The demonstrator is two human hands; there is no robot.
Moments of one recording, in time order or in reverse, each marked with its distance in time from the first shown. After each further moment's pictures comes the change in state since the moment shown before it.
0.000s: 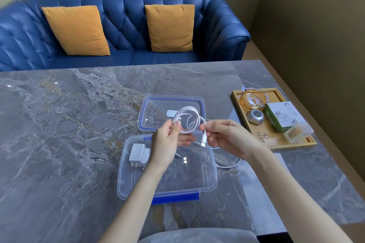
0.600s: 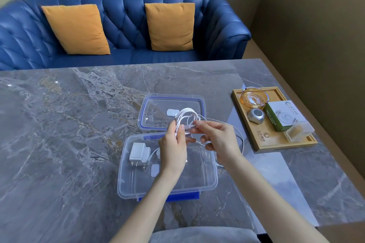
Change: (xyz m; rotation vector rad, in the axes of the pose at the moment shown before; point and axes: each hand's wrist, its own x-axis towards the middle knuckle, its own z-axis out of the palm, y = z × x) left_hand -0.007 -0.017 0.021 0.318 0.237 0.178; right_hand 0.003 0.015 0.042 -0.021 0.470 -0.101
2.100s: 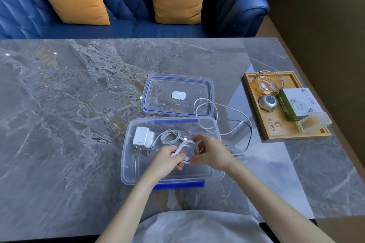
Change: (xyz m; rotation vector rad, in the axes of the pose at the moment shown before) left_hand -0.003 -0.089 -0.028 0.045 -0.548 -0.532; right_hand 0.027 0.076 -0.006 -0.901 -0.401 0.016
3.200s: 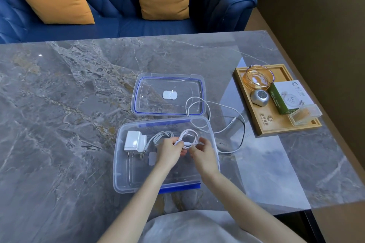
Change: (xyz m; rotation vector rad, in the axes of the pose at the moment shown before) left_hand 0.039 0.012 0.028 -0.072 0.174 0.009; right_hand 0.005 0.005 0.043 0.739 0.413 0.338
